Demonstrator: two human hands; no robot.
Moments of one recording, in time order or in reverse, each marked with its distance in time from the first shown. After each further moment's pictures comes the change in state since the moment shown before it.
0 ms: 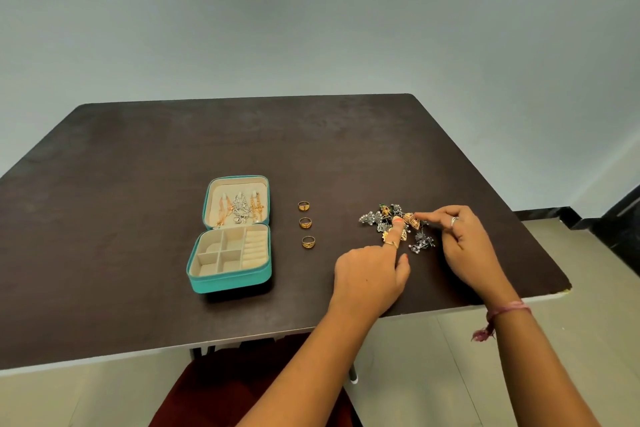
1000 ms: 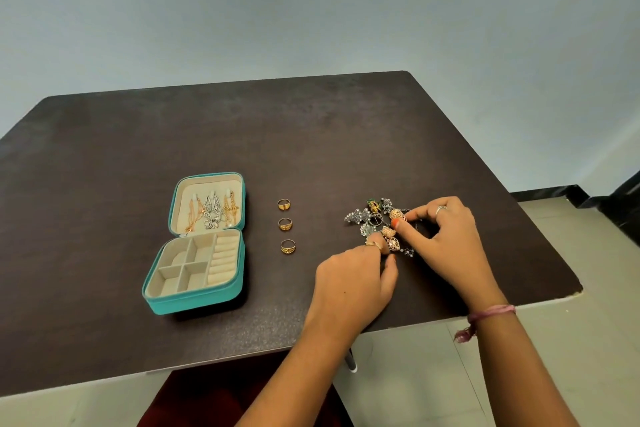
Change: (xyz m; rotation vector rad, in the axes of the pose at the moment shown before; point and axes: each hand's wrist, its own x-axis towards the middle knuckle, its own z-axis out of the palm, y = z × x) left_hand 0.007 -0.001 0.003 -0.037 -0.061 -0.077; right_hand 0.011 -0.017 0.009 0.010 0.016 0.194
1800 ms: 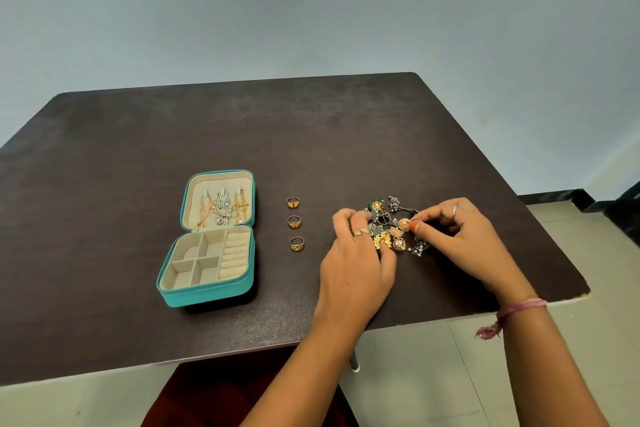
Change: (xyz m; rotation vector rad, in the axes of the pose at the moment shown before) left_hand 0.001 -0.002 -0.003 -0.289 0.060 -0.189; right_hand 0.004 0.005 -0.020 0.124 -0.160 -0.034
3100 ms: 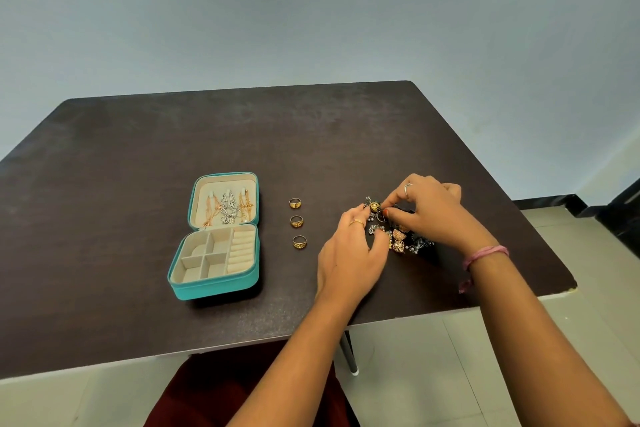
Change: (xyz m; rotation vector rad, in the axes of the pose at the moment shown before) left_hand 0.012 -0.003 -0.008 -0.189 -0.095 -0.096; right_hand 0.037 -0.045 0.007 -0.536 -0.141 -0.164
